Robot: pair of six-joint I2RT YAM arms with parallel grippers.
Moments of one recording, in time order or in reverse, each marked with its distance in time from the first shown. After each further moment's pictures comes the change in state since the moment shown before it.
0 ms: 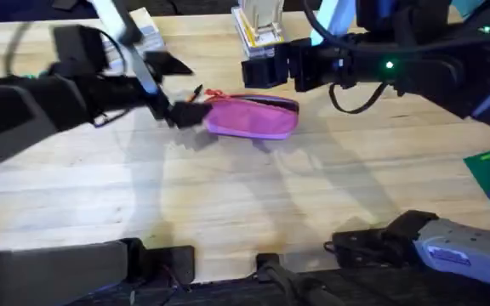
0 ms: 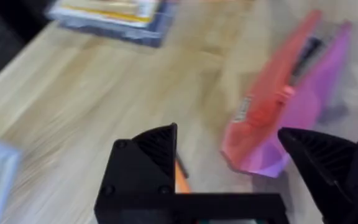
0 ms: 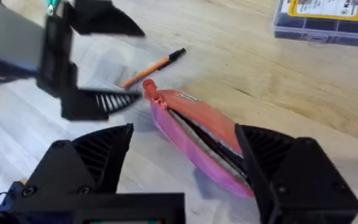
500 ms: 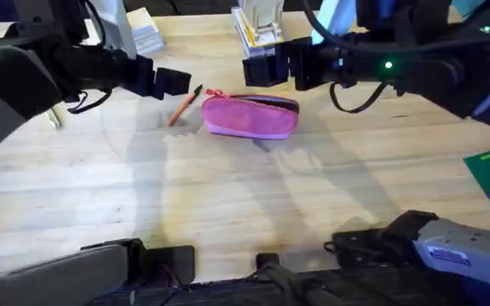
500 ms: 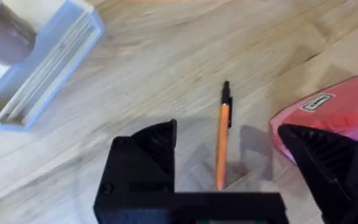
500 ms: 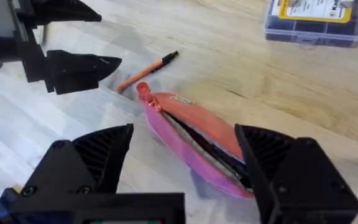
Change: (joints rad) left arm -0.010 -0.091 0.161 -0.228 -0.496 -0.406; right arm 0.000 0.000 0.000 0.003 0.030 -0.004
